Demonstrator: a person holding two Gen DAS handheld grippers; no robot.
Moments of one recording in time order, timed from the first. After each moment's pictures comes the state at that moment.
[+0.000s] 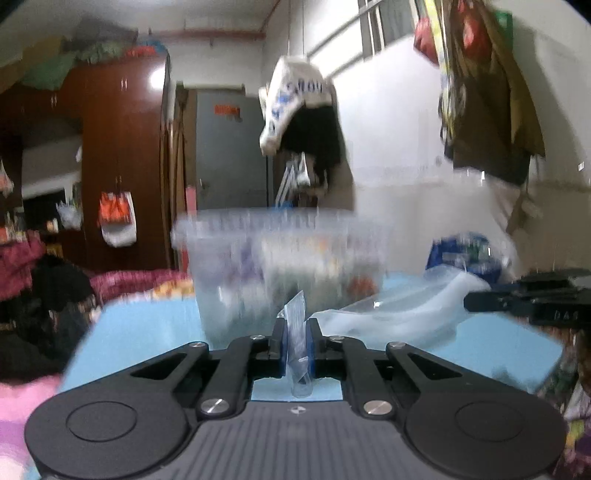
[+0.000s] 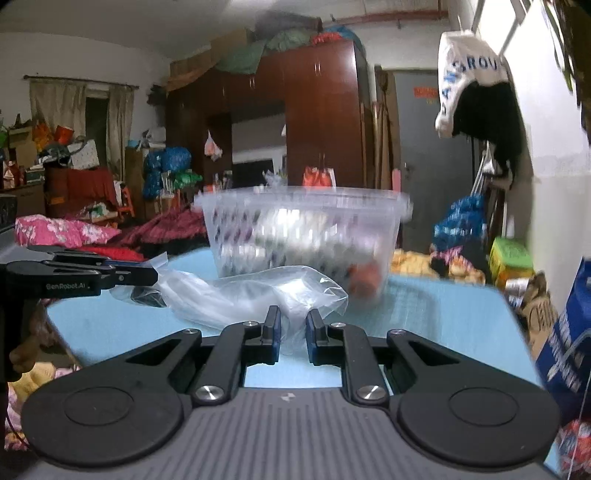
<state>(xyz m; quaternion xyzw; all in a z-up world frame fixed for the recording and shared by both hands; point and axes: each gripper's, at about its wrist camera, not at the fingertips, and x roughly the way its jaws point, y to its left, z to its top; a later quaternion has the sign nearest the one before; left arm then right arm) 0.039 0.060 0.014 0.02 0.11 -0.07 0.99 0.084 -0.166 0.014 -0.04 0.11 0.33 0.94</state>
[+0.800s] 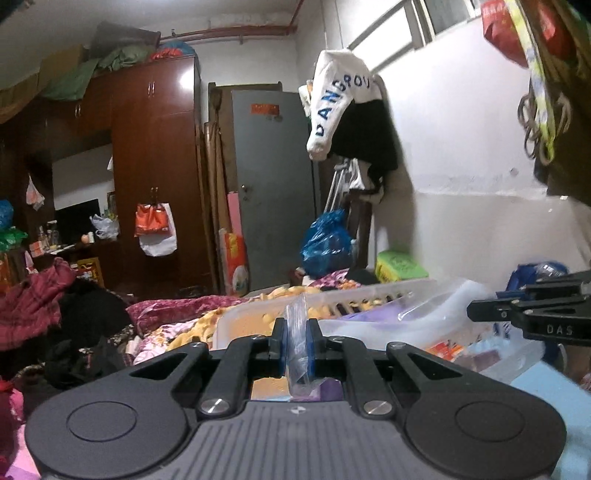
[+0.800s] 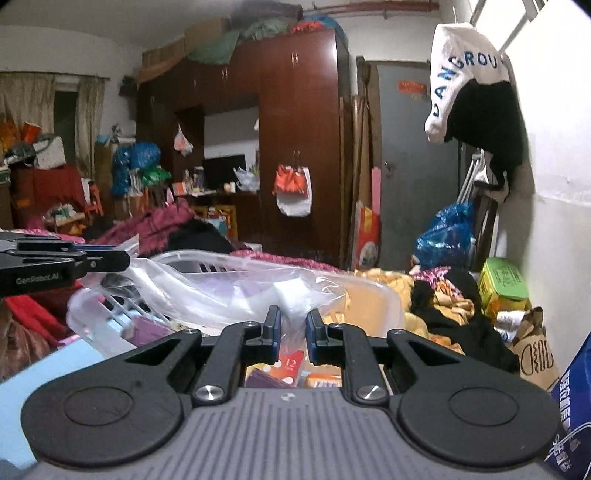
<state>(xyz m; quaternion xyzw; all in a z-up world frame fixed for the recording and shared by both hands) 0.203 0.086 0.085 0.04 0.14 0.01 0.99 0.251 -0.101 0.064 -0.05 0.15 0.29 0.94</state>
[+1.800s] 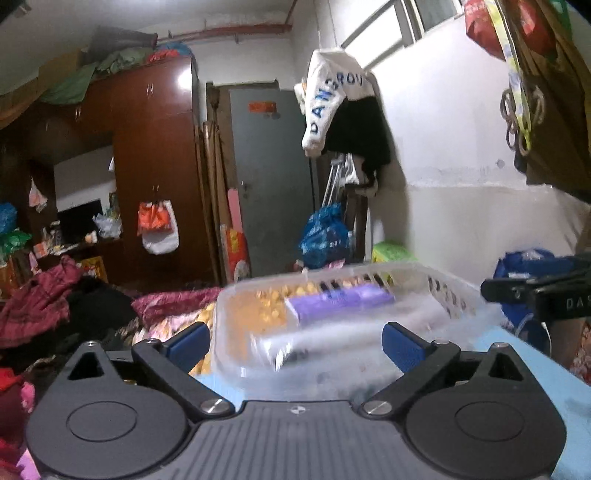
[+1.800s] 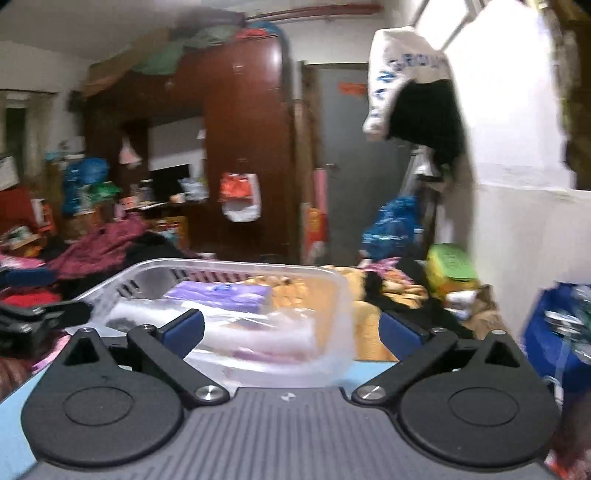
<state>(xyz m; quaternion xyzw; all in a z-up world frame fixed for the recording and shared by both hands) 0.141 0.066 0.088 0.05 0.15 0.01 0.99 0.185 -0.131 0.090 -0.02 0.14 0.19 0.97</state>
